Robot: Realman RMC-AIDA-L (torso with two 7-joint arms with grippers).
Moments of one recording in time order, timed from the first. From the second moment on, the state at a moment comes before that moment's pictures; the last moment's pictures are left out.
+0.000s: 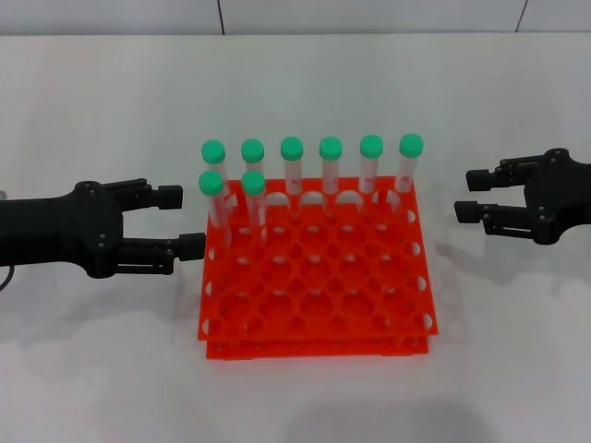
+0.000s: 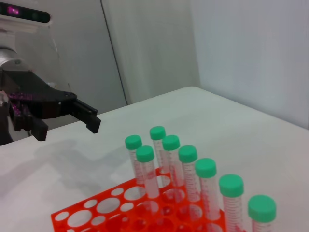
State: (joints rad) left arm -0.38 -2.07 0.69 0.99 1.98 1.86 -1.67; right arm 0.35 1.95 -1.19 -1.04 -1.70 -1.43 1.63
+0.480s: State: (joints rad) left arm -0.37 -2.07 0.69 0.99 1.98 1.86 -1.66; right arm 0.35 1.97 -1.19 -1.04 -1.70 -1.46 1.63
